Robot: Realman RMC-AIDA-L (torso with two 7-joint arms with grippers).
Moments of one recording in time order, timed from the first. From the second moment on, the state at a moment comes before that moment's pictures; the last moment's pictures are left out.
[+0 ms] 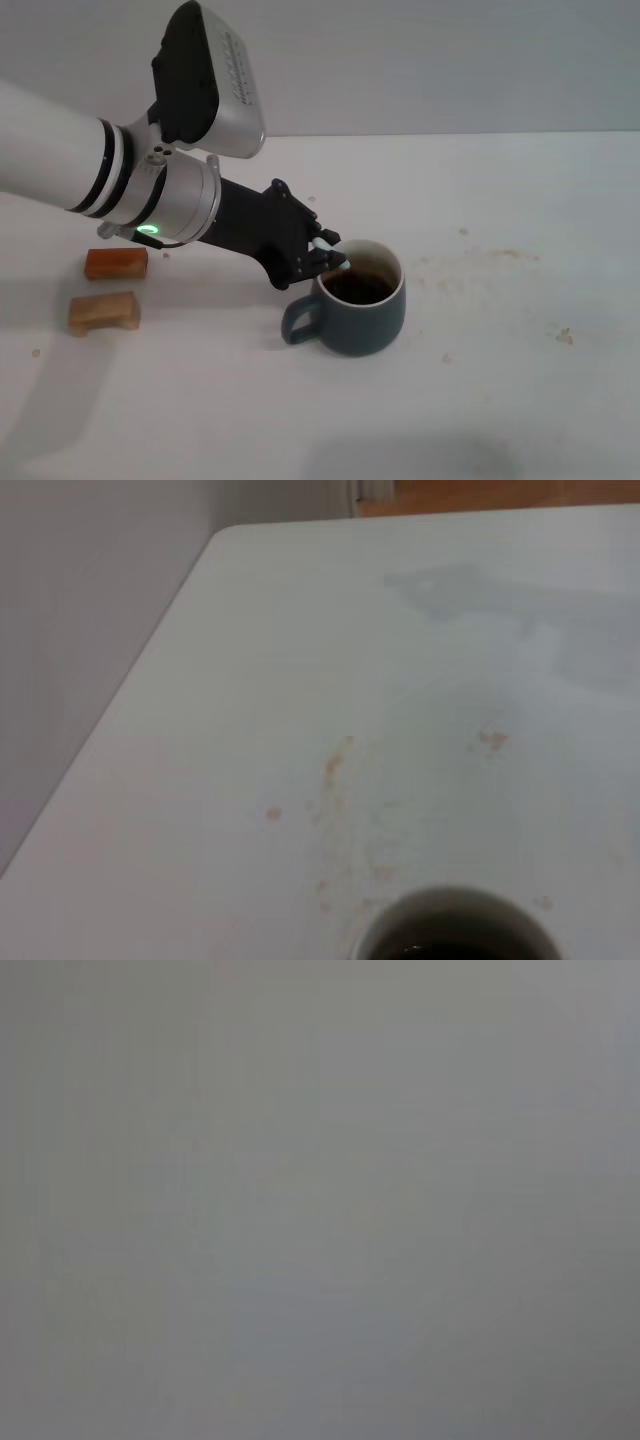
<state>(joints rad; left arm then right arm) -0.62 -2.06 -1.77 -1.17 2.17 -1.29 1.33 -0.46 2.08 1.14 1.55 -2.35 -0.71 -0.92</state>
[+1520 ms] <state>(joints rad) -0.41 -2.06 -1.87 -1.34 2.07 -1.16 1.28 -0.45 2.08 1.15 1.52 -2.30 -0.79 -0.95</state>
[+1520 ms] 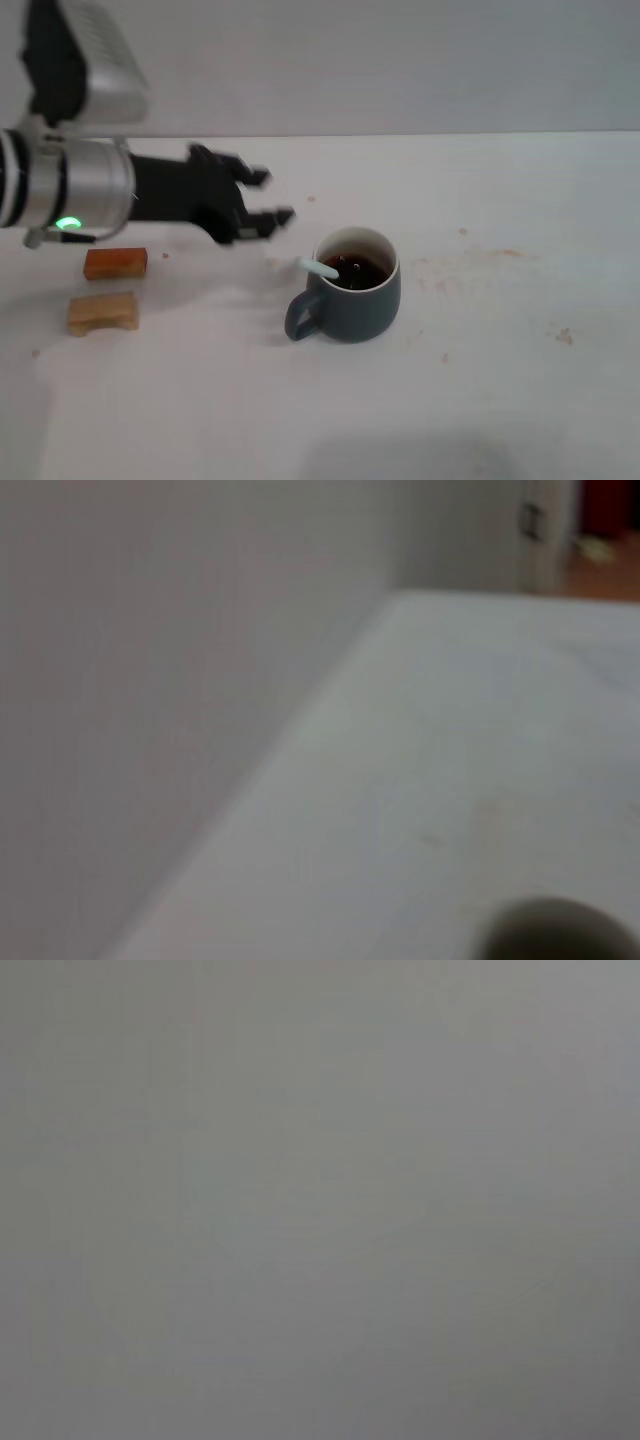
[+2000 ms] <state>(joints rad) -0.27 -2.06 -2.17 -1.15 1.34 -0.85 1.72 -0.33 2.07 1.26 1.33 -2.11 -0.94 -0.82</state>
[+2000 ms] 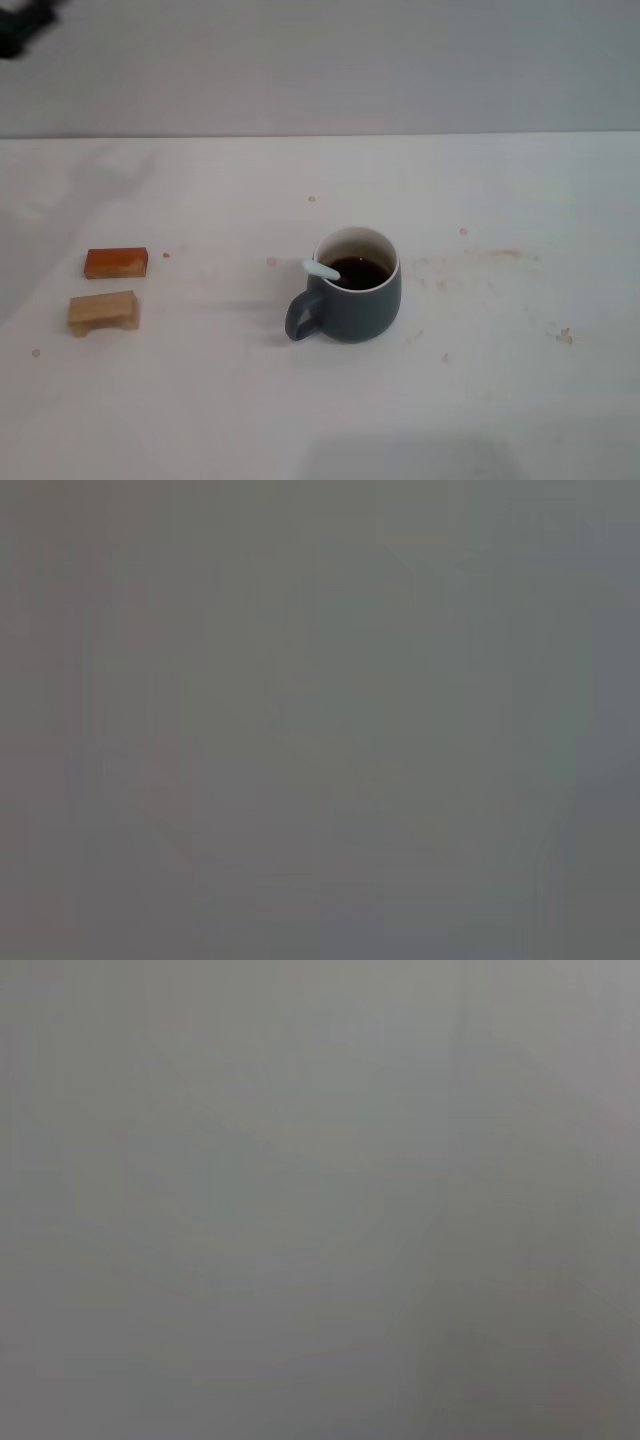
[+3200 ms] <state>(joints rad) -0.37 -1.98 -2.74 -0.38 0.82 -0.90 2.64 0.18 1.92 1.55 0.55 -2.78 -0.79 0.17</state>
